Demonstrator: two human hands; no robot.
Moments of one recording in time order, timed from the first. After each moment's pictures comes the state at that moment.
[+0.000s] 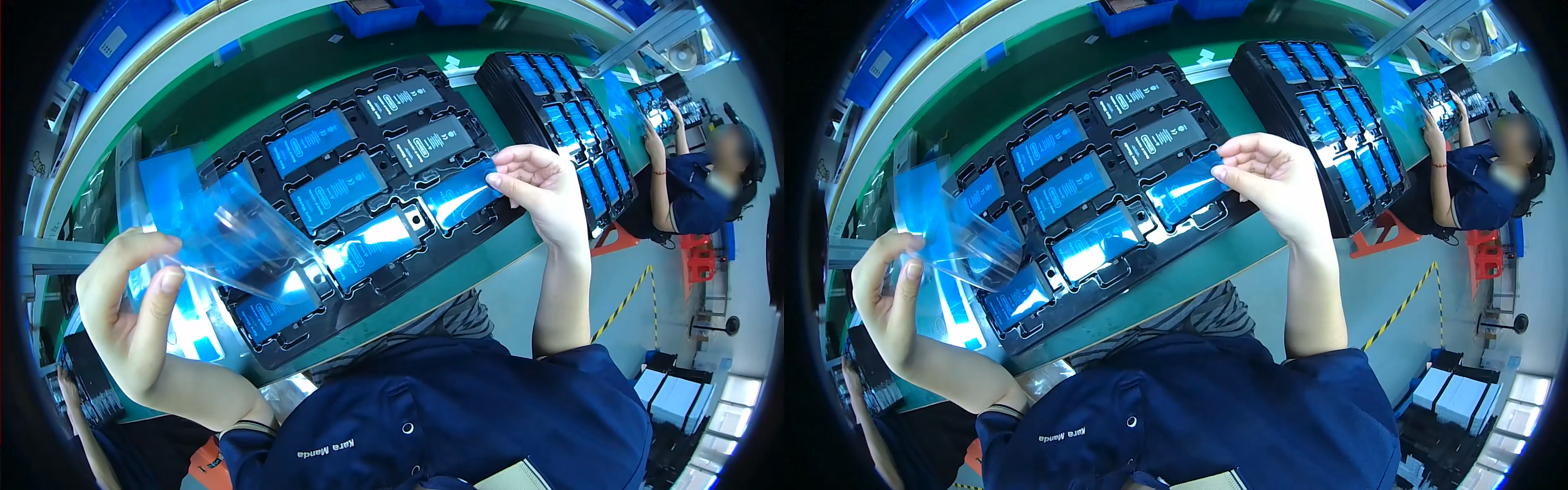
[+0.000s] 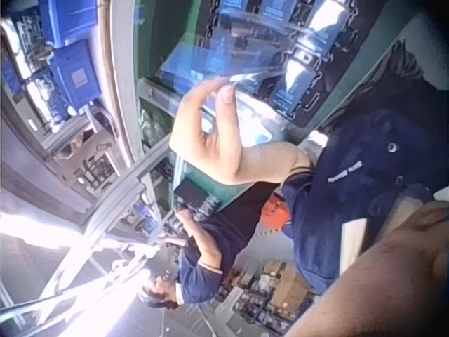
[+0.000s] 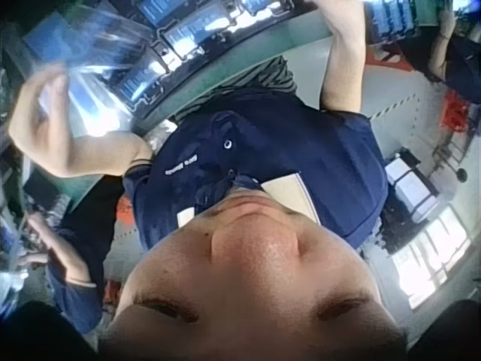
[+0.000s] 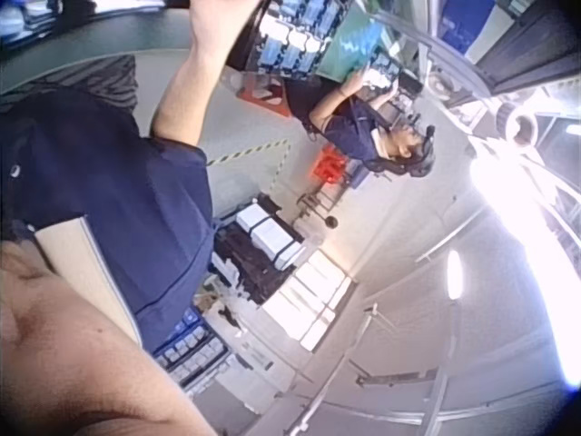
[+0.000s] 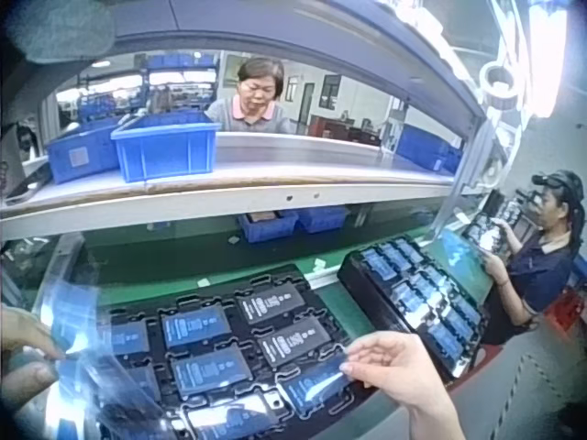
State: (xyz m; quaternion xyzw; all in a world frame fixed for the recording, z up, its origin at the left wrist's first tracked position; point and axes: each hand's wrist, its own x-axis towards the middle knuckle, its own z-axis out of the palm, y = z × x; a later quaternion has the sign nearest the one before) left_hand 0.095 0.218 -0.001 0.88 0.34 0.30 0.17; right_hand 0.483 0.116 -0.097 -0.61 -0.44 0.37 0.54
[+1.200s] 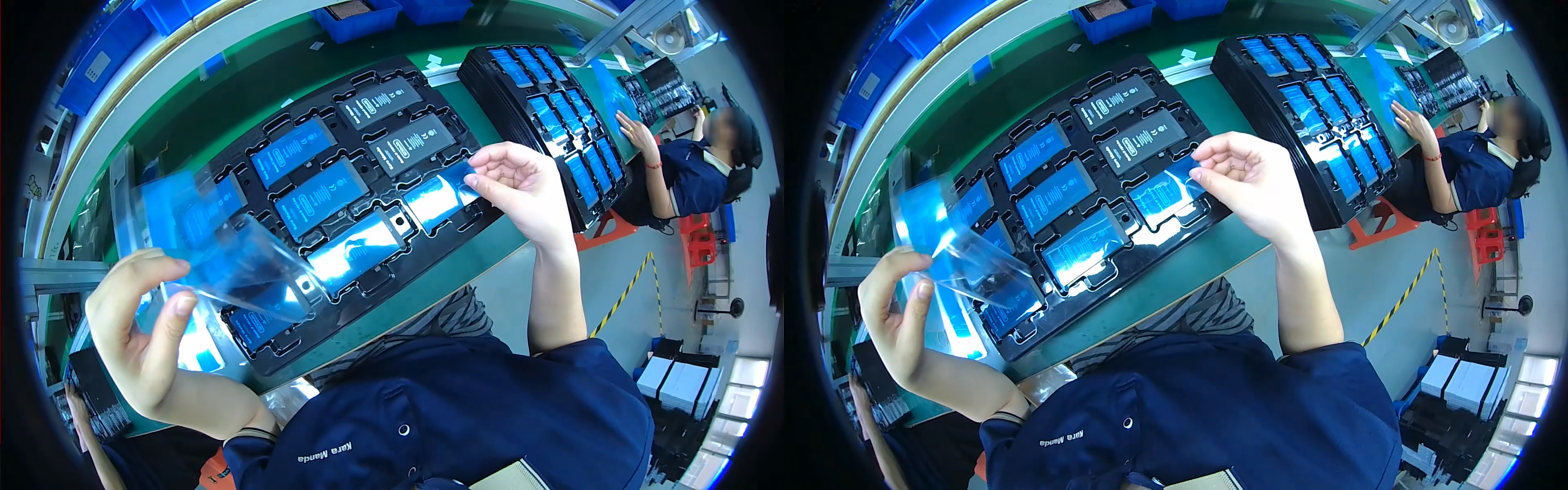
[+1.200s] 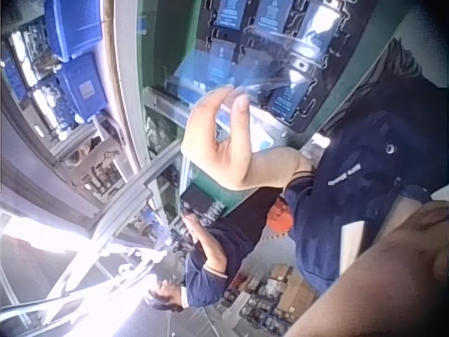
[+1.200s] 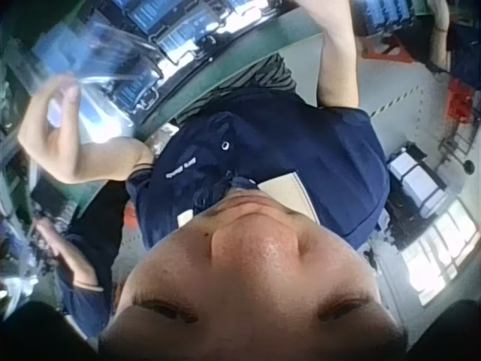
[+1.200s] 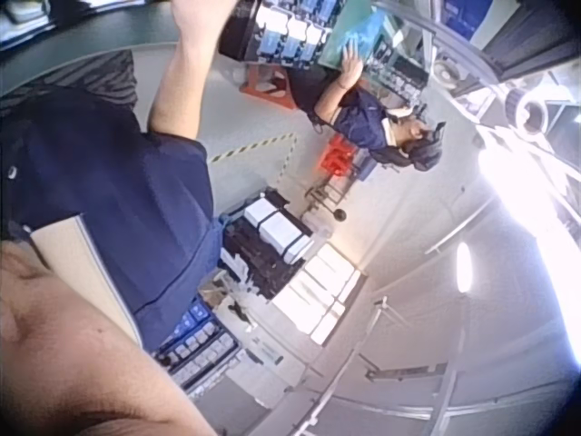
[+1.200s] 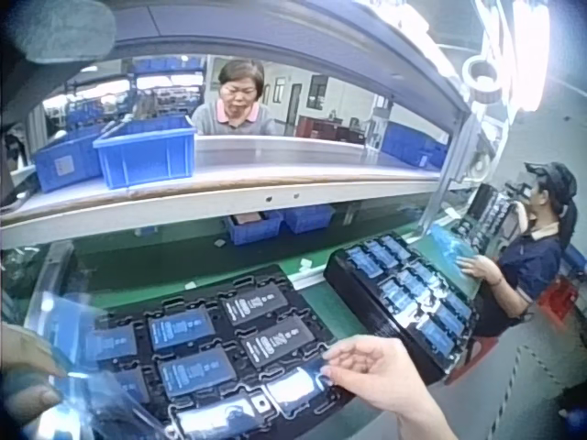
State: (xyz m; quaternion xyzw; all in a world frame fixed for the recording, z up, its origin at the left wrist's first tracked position) left_hand 0.101 0.212 -0.003 0.89 0.31 0.29 0.18; right_hand 0.475 0.114 -0.101 -0.62 -0.47 0.35 0.53
